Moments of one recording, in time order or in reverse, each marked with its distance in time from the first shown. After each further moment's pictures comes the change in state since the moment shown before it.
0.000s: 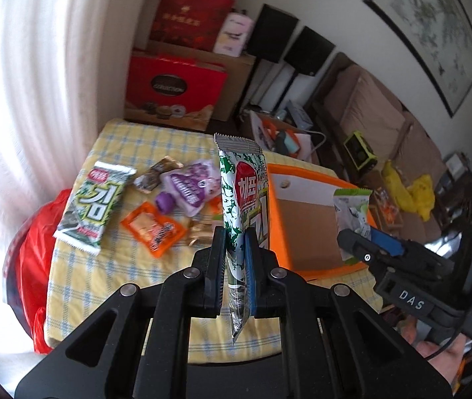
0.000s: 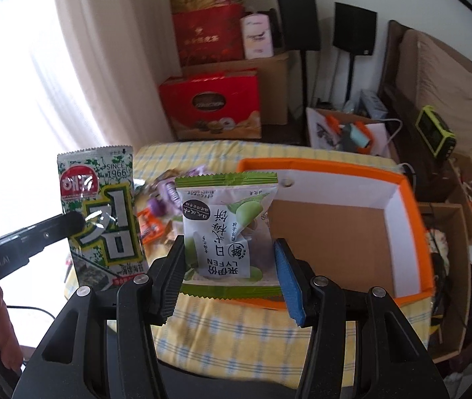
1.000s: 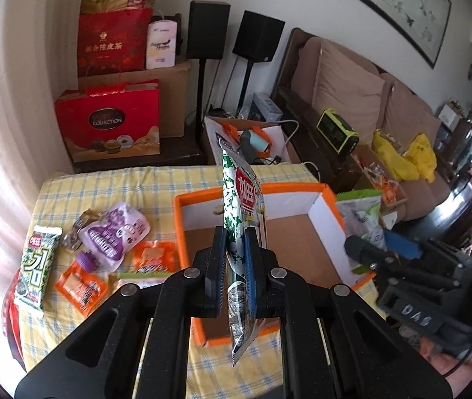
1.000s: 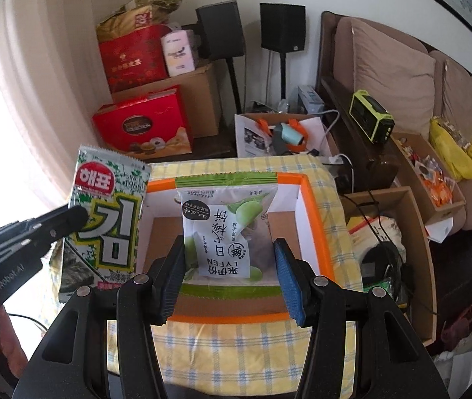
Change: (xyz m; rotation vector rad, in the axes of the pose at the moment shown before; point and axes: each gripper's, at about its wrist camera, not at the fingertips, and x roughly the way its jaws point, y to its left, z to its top) left arm 0.067 -0.127 0.026 0.220 -0.008 0.010; right arm -0.016 -0.105 0.006 0.129 -0.029 -0.150
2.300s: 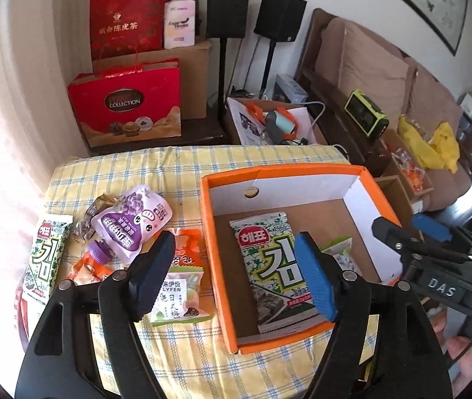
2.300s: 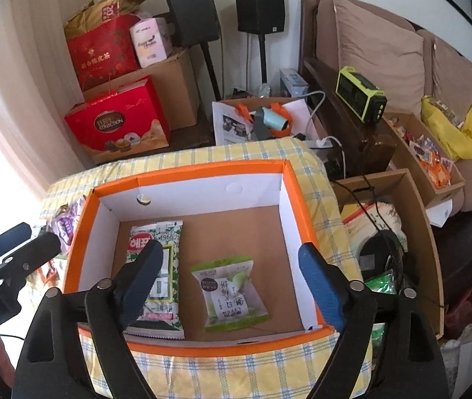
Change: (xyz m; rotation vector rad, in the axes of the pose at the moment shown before) left arm 0.032 0.021 -0.009 -0.003 0.073 0.103; right arm 0.043 -0.022 0.002 0.054 0.034 -0.051
